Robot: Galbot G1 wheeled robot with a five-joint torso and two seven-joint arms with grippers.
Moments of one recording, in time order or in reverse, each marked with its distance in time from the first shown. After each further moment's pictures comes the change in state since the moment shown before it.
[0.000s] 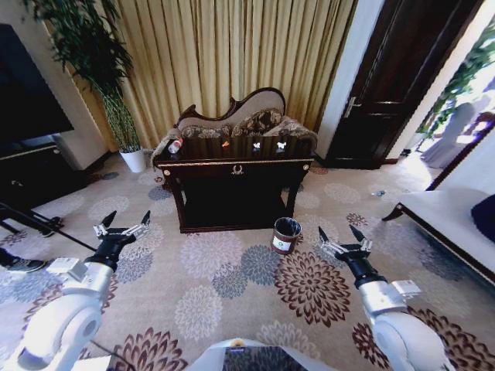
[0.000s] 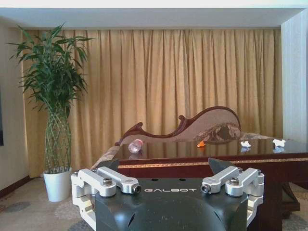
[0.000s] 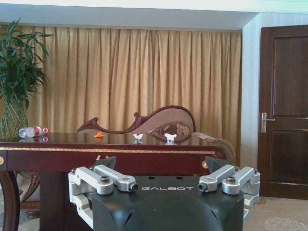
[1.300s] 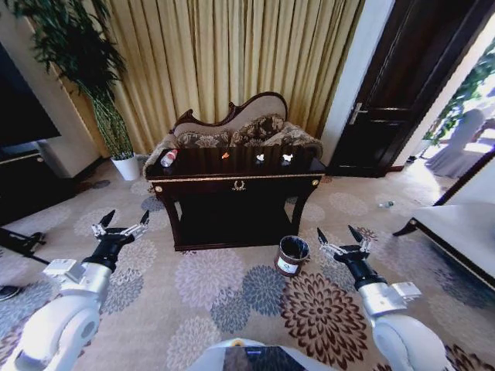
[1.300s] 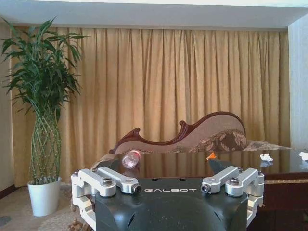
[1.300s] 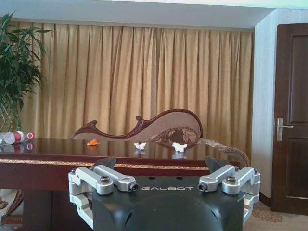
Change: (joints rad) left arm 0.008 -0.012 -0.012 0.000 0.004 -0.015 0.025; right arm -0.008 0.007 -0.005 0.009 -0.012 0.008 -0.017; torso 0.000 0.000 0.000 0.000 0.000
